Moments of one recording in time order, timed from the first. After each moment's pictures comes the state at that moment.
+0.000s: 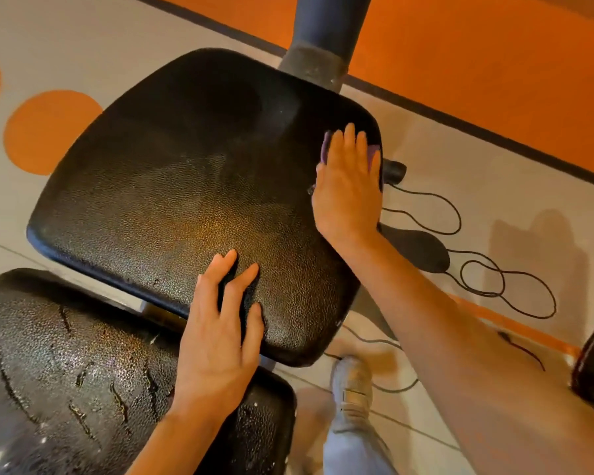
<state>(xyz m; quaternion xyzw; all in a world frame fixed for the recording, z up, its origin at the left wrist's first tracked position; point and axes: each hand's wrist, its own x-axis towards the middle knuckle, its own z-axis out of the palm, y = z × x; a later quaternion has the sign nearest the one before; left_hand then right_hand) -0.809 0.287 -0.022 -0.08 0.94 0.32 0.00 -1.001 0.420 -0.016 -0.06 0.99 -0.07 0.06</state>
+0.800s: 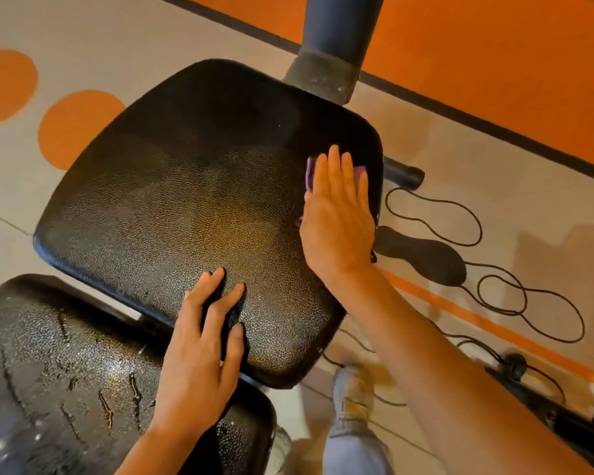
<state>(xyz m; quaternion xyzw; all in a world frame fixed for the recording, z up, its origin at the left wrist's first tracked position) -0.810 0.290 -0.016 -0.08 0.96 0.28 0.00 -0.993 0.423 -0.008 -0.12 0.98 -0.11 0.09</state>
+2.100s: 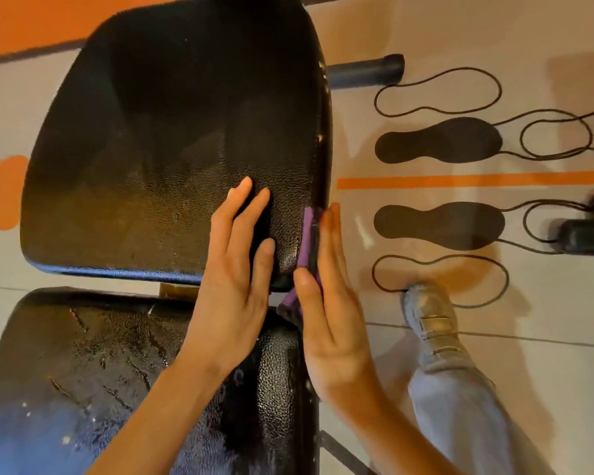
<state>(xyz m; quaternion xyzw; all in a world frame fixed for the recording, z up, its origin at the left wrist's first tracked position) -0.811 0.314 -0.006 0.07 0.92 0.37 0.09 -0.767 0.414 -0.038 0.08 0.65 -0.76 -0.03</state>
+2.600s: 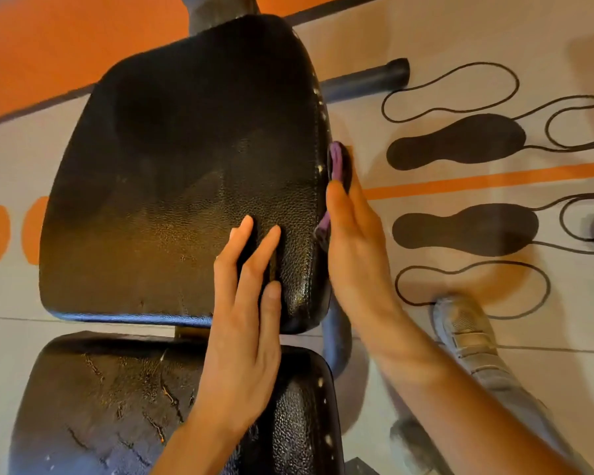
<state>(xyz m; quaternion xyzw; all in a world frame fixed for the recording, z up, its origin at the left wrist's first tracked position) -0.810 0.317 -0.004 0.07 0.94 0.33 0.08 -0.860 0.441 -0.048 0.19 0.60 -0.78 -0.01</state>
